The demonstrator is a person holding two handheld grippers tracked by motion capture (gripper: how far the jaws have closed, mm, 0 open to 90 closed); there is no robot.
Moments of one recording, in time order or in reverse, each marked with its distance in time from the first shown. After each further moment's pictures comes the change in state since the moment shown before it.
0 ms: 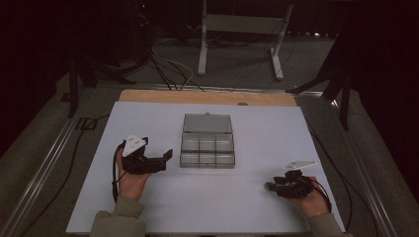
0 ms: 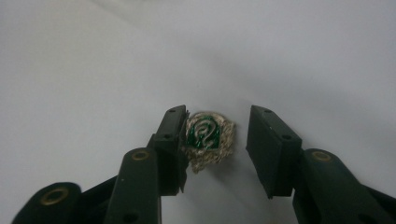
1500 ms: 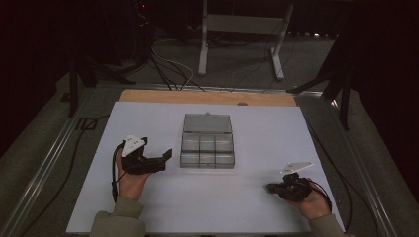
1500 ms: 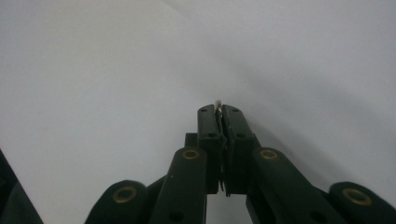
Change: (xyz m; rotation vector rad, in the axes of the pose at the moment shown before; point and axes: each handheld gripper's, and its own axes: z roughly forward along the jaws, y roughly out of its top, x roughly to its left) left arm 0.001 0.000 -0.001 -0.006 0.003 -0.004; right arm 0.015 0.005 -0.010 0.026 0.074 -0.105
